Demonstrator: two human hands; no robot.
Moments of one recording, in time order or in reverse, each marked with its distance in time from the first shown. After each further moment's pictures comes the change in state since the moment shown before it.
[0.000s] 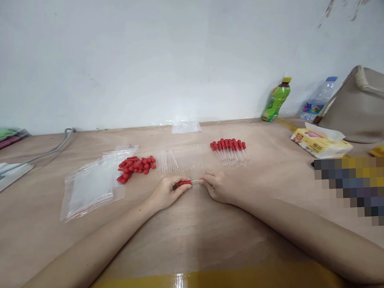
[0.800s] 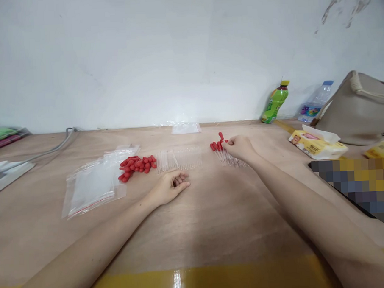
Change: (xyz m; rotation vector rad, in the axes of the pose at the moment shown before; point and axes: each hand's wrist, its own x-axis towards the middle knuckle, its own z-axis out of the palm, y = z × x) left_hand 0.006 -0.001 -0.004 0.073 0.053 0.004; right_hand 0.045 0.068 -0.069 -0.080 0.059 0.837
